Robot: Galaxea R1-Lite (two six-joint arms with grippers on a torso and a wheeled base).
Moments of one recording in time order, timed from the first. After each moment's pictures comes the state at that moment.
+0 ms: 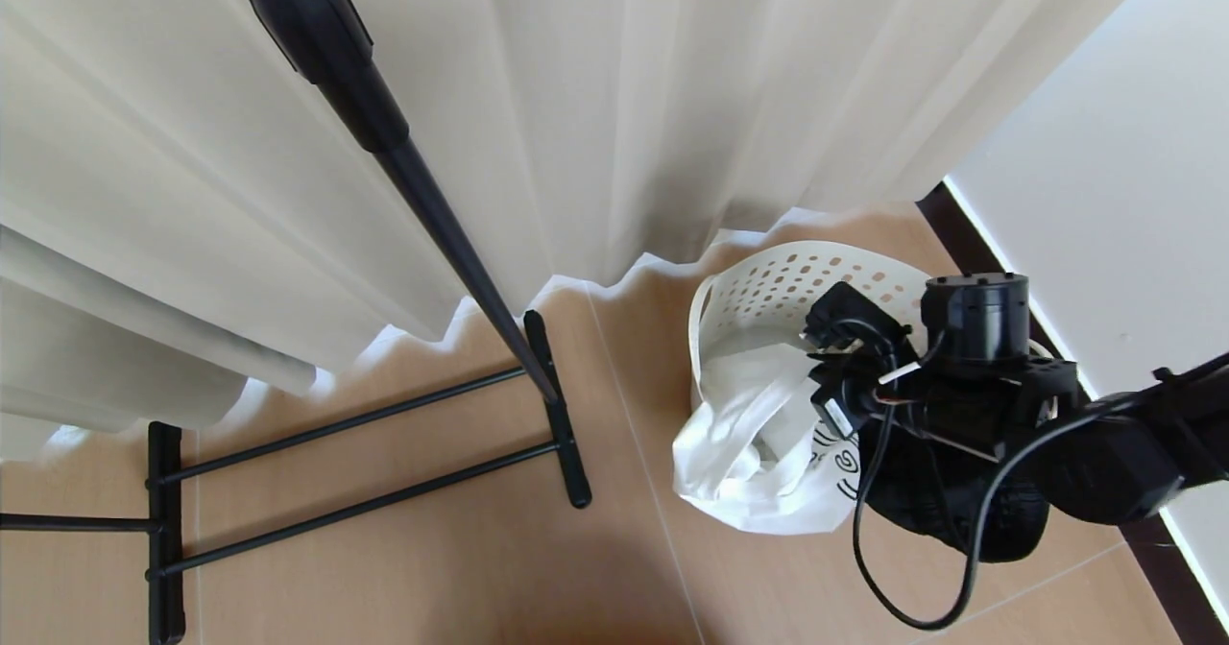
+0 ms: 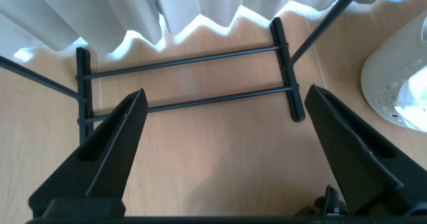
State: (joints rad) left arm -0.01 0.00 -0.03 0.07 0.14 -0.06; right arm 0.35 1.86 -0.80 -0.63 -0.03 -0.44
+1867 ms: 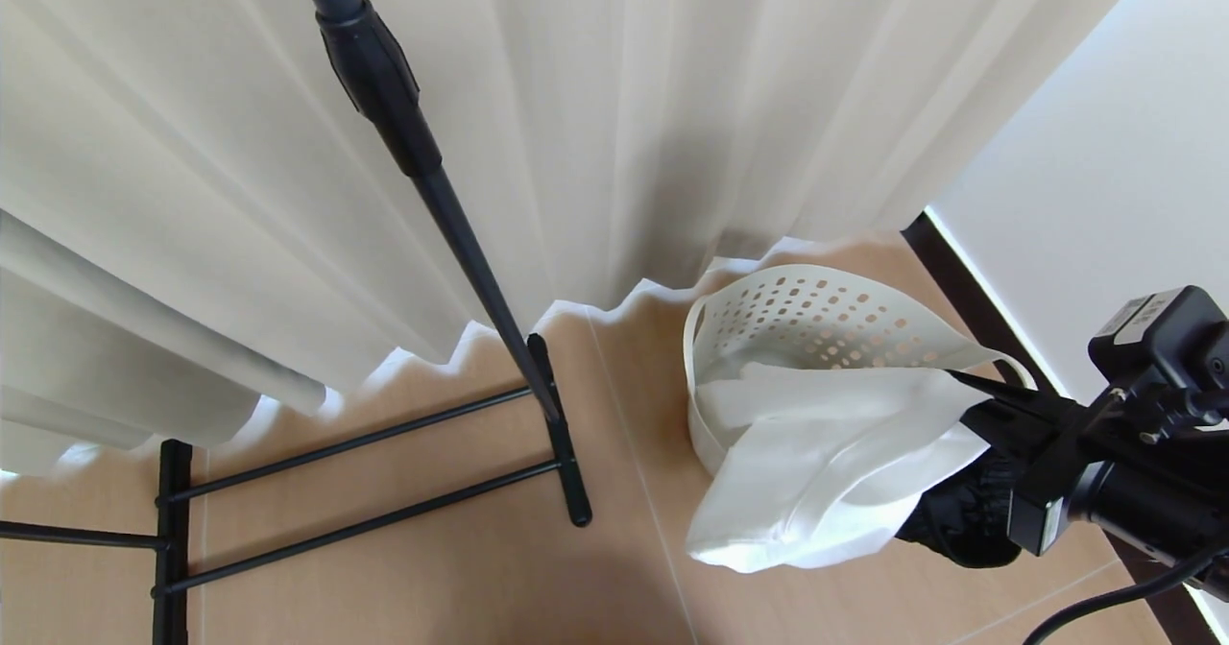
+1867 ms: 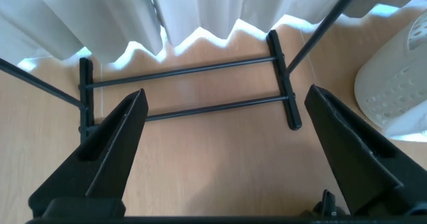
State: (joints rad) left arm -0.01 0.00 -0.03 0.08 0.14 -0.06; right arm 0.61 1.22 -0.43 -0.62 -0.18 -0.31
